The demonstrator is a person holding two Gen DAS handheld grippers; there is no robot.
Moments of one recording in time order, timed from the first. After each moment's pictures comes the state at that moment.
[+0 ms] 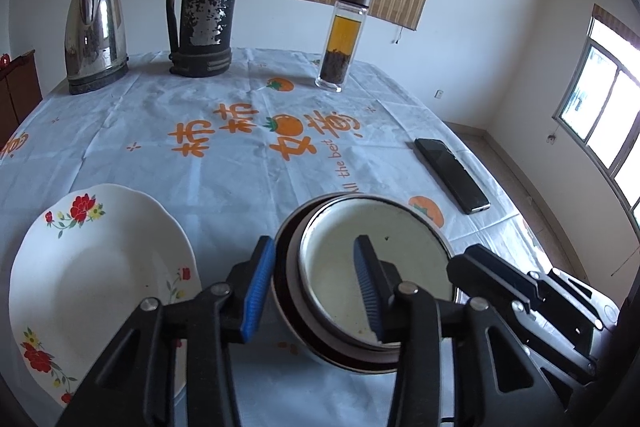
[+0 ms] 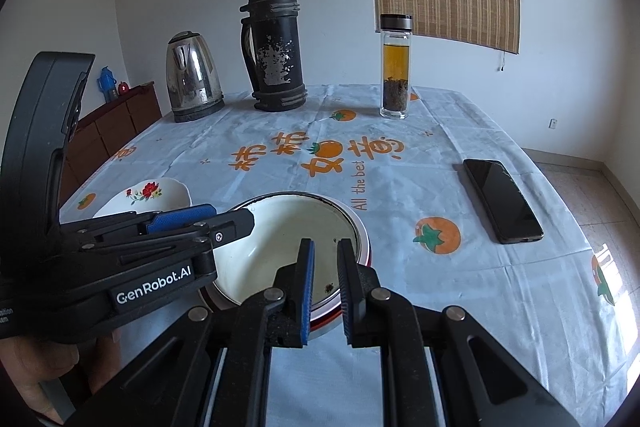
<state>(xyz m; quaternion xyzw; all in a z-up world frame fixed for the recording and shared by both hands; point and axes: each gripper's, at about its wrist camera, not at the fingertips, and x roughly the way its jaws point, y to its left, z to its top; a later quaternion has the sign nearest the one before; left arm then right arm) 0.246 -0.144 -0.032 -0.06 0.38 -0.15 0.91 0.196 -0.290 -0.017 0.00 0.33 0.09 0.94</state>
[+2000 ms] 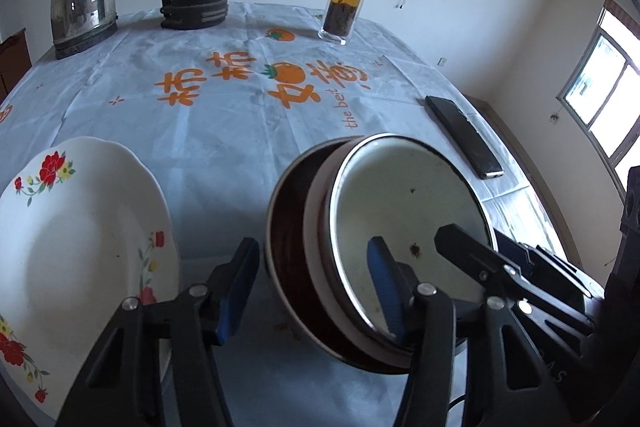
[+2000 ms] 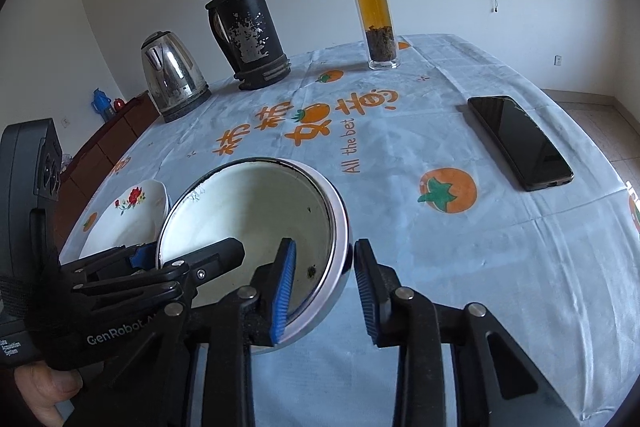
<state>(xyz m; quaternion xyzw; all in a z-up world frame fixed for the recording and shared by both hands) 0.258 -0.150 -0.068 -0.06 0.45 -0.16 0.87 0.226 -0.317 -0.053 0.09 0.39 0.10 0.91</state>
